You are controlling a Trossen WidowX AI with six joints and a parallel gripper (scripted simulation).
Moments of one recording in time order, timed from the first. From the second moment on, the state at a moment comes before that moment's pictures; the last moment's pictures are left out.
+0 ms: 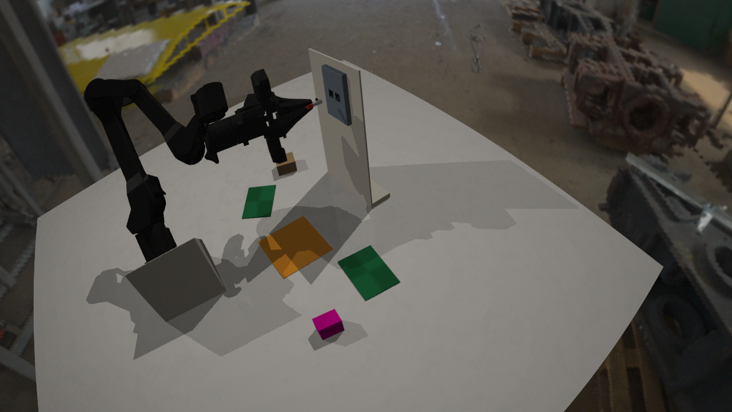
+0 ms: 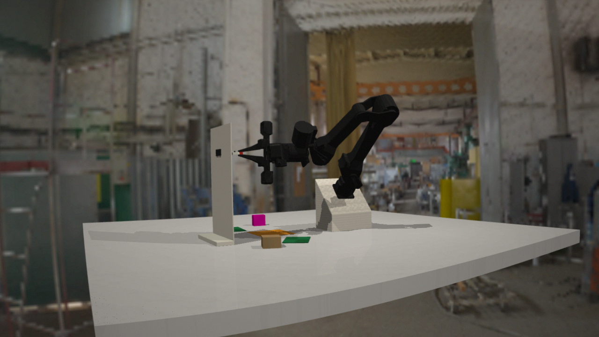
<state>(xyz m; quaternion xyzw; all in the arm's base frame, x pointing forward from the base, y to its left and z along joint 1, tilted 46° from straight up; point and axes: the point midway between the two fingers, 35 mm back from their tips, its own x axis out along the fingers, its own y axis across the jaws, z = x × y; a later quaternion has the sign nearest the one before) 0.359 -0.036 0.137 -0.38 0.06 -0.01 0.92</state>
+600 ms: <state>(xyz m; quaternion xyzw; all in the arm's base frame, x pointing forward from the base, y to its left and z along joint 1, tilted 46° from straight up) 0.348 -0.038 0.137 -0.38 0.06 -0.01 0.92</state>
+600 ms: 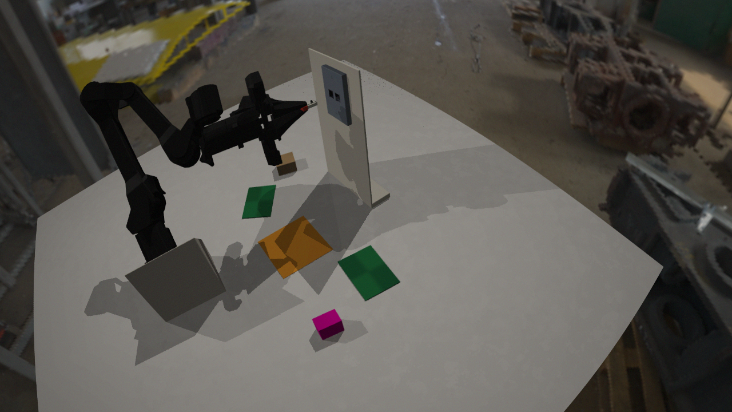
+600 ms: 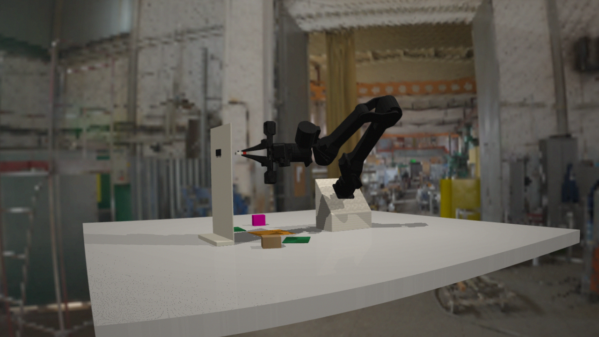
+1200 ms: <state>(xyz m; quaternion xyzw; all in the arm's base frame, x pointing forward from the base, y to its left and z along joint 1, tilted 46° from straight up) 0.339 -0.038 0.136 -0.38 0.06 -0.01 0.92</state>
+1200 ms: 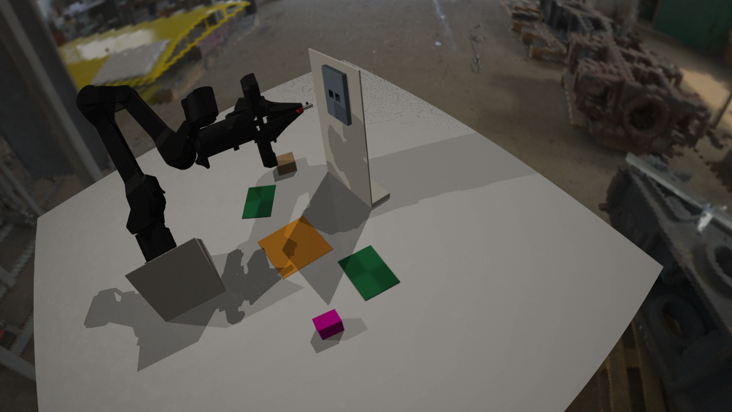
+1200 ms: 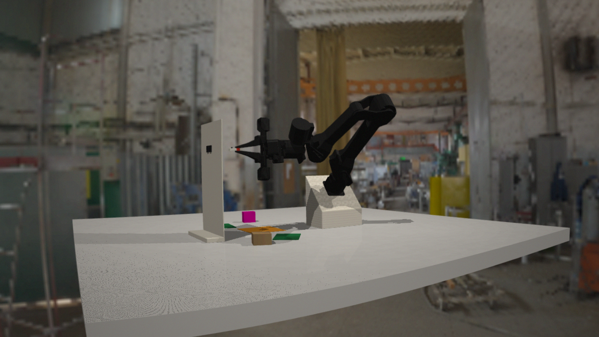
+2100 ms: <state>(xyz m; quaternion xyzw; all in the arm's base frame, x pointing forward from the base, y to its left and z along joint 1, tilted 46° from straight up) 0.324 -0.069 0.159 -0.38 0.07 -0.01 0.92</state>
